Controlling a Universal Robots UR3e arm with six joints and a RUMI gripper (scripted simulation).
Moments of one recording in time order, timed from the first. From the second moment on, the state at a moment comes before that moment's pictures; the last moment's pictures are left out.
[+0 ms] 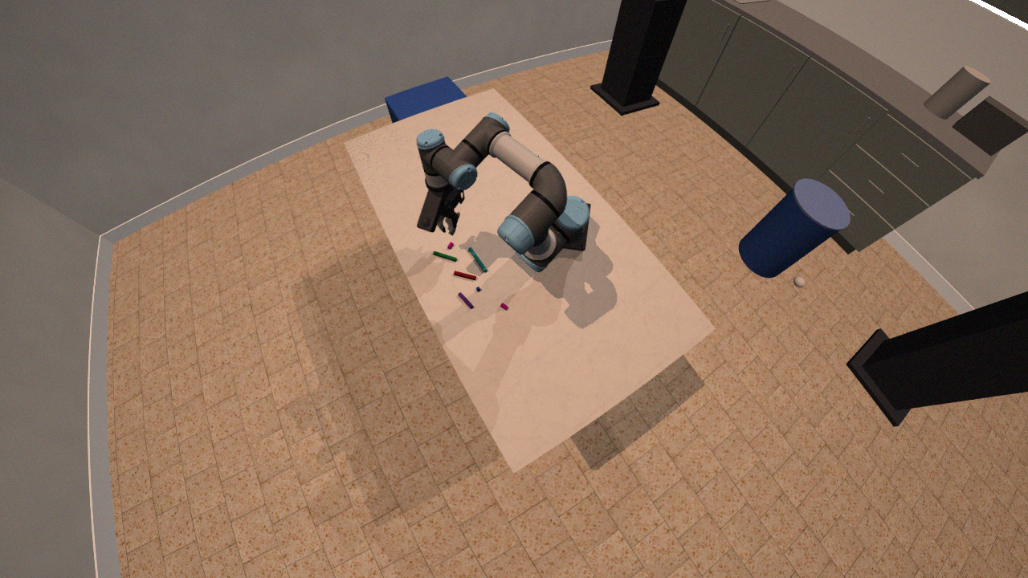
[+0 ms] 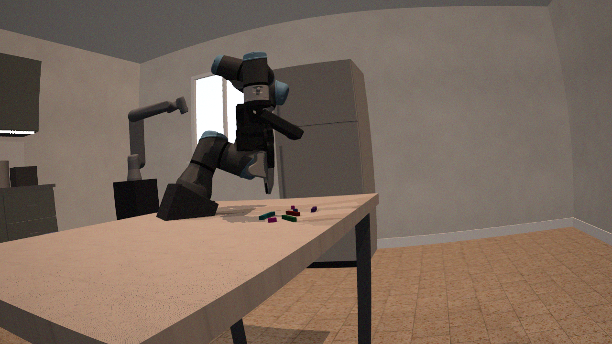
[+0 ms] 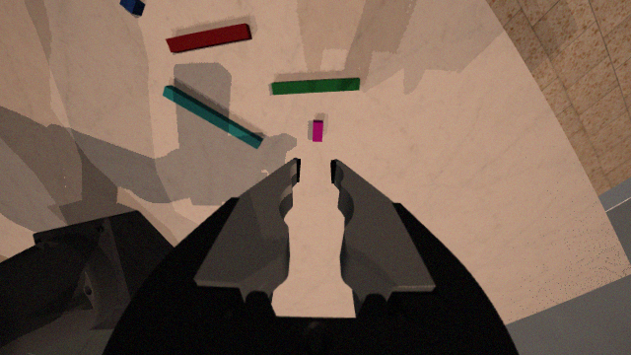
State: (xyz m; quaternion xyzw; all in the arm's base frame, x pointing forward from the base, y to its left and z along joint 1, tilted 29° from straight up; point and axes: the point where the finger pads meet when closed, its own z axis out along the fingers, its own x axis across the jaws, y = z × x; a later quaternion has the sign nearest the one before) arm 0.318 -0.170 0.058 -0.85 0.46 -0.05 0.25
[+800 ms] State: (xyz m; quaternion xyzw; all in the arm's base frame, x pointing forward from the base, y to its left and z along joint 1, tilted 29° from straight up) arm 0.323 -0.163 0.045 -0.85 0.46 -0.05 0.25
